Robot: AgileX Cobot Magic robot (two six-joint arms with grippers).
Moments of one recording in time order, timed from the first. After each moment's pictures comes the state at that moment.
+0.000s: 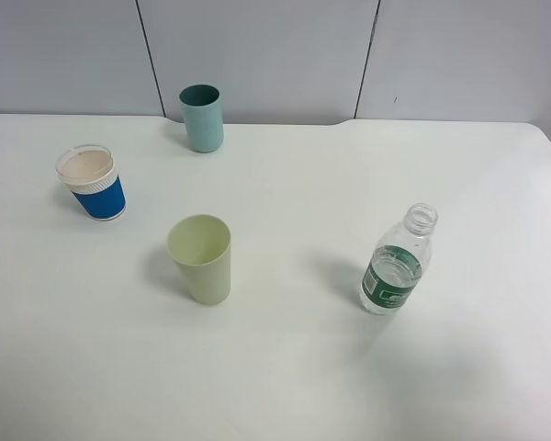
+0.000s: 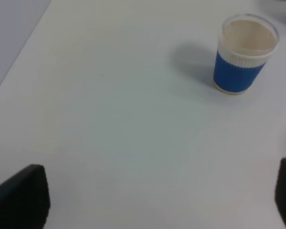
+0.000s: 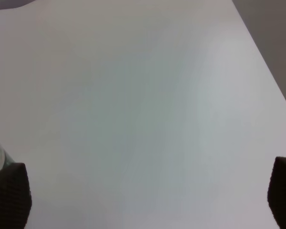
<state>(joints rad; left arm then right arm) 0.05 -0.01 -0.51 0.13 1.06 -0.15 -0.12 0.00 -0.50 0.00 1.06 -0.02</state>
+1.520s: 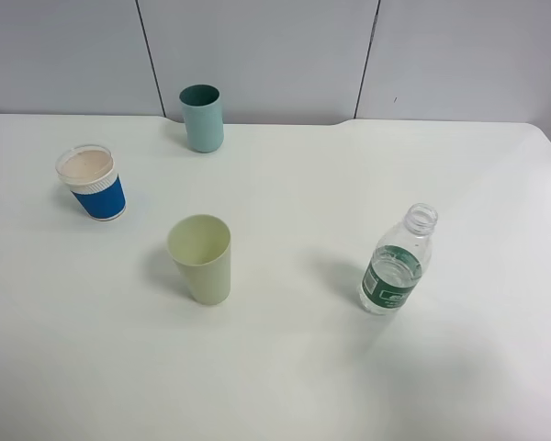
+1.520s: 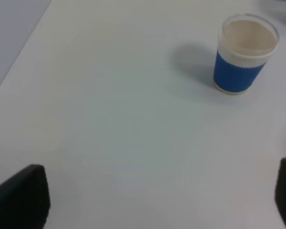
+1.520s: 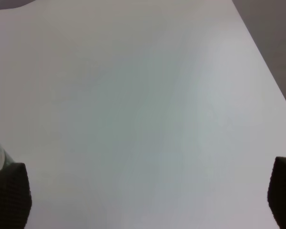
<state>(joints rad) 0.05 -0.01 -0.51 0.13 1.06 -0.15 -0.12 0.00 -0.50 0.00 1.06 -0.02</state>
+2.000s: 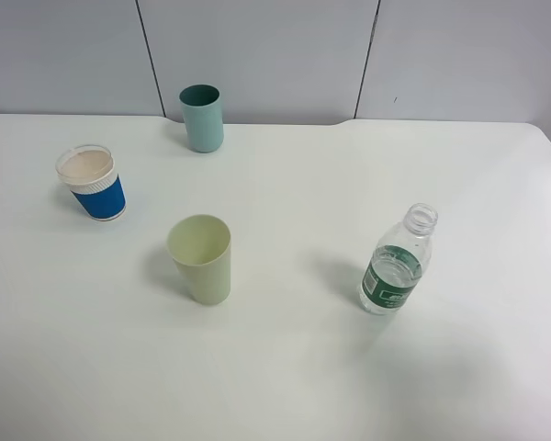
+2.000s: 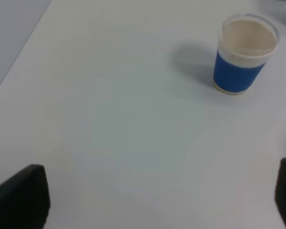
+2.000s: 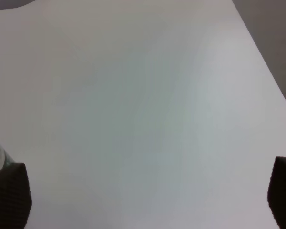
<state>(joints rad) 0.05 -0.01 -0.51 0.13 1.06 -0.15 -0.12 0.00 -0.50 0.00 1.06 -0.02</state>
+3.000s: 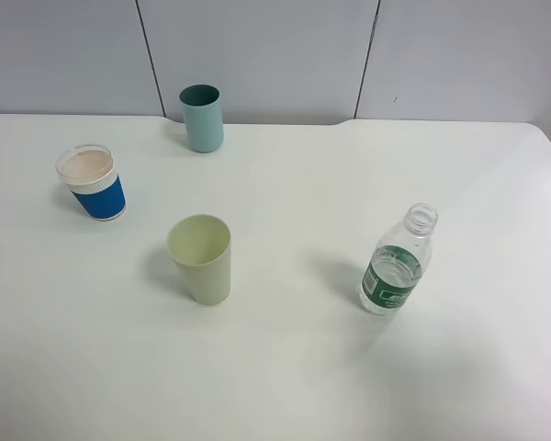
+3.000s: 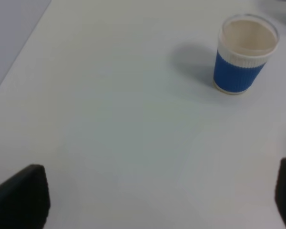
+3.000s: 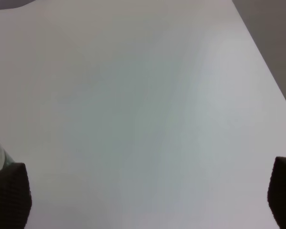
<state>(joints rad) 0.05 -0.01 -0.51 0.13 1.06 -0.15 -0.12 0.00 -0.50 0.00 1.06 -0.02</state>
